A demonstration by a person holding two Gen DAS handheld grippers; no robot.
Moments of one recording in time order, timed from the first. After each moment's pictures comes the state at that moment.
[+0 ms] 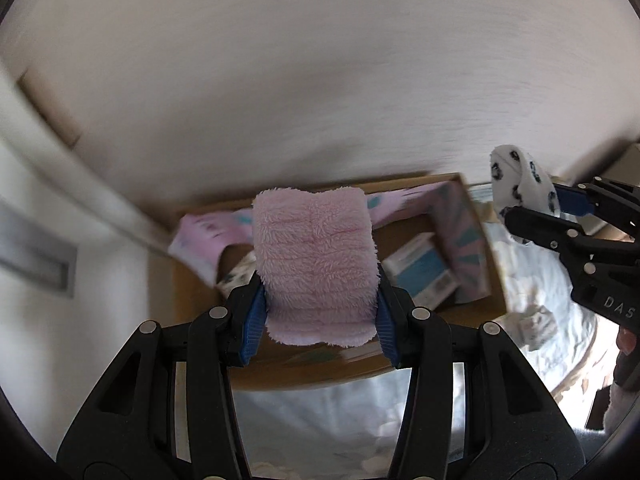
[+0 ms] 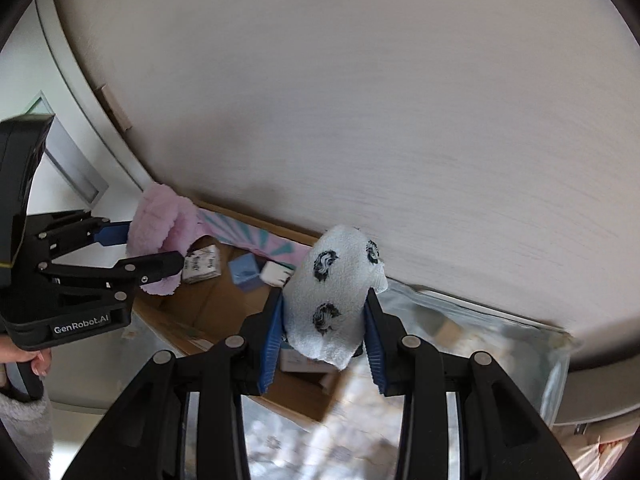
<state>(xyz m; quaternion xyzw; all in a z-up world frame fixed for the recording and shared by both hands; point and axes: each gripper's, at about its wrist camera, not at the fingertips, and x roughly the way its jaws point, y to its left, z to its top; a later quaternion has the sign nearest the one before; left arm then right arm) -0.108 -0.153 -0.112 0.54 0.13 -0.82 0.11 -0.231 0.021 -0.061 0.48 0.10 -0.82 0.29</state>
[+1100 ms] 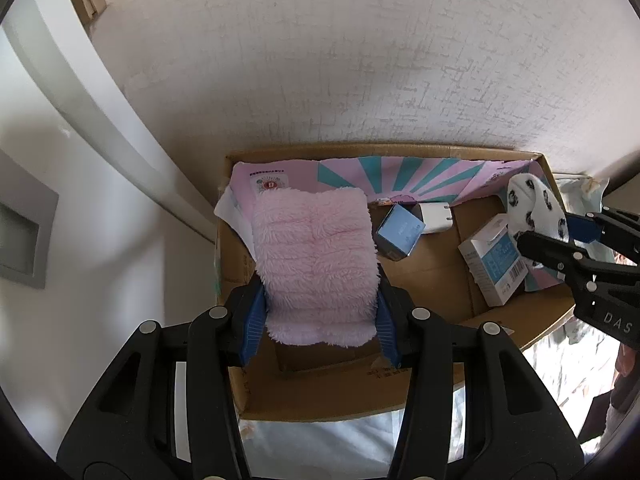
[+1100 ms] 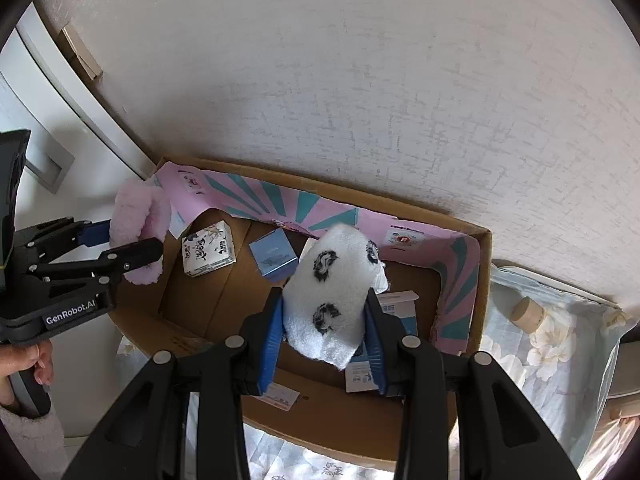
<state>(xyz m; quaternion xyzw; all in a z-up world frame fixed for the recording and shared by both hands) -0.091 -0.220 -0.200 0.55 0.16 -0.81 0.11 -0.231 -0.051 -0.127 0.54 0.10 -0.79 0.26</state>
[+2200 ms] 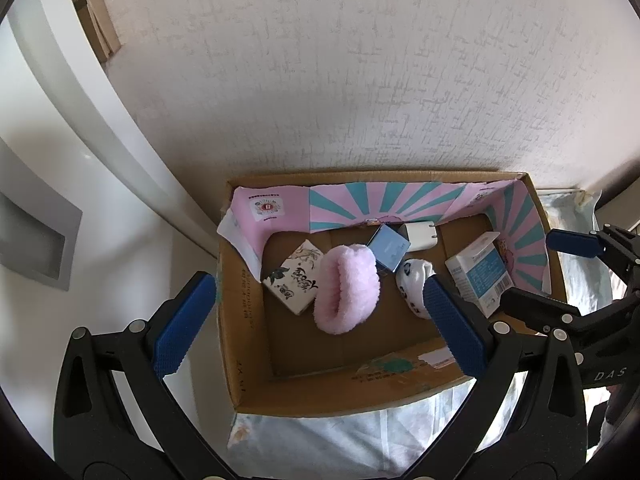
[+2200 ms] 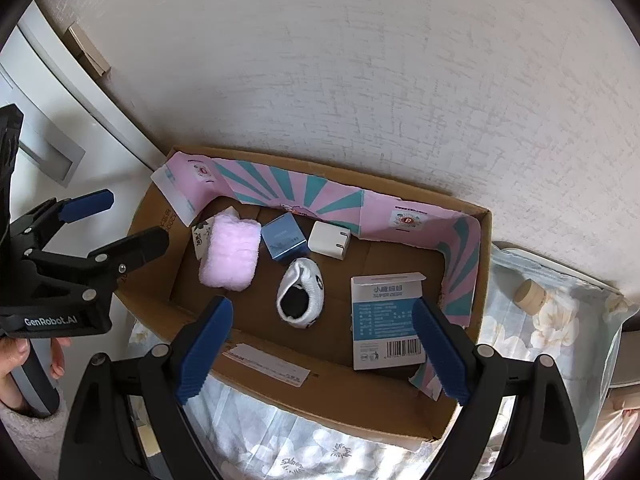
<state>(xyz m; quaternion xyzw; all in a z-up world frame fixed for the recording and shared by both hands) -0.085 -0.218 -0.172 0.52 0.14 -0.83 0.12 -0.223 -0.043 -0.118 0.56 0.09 -0.78 0.26</state>
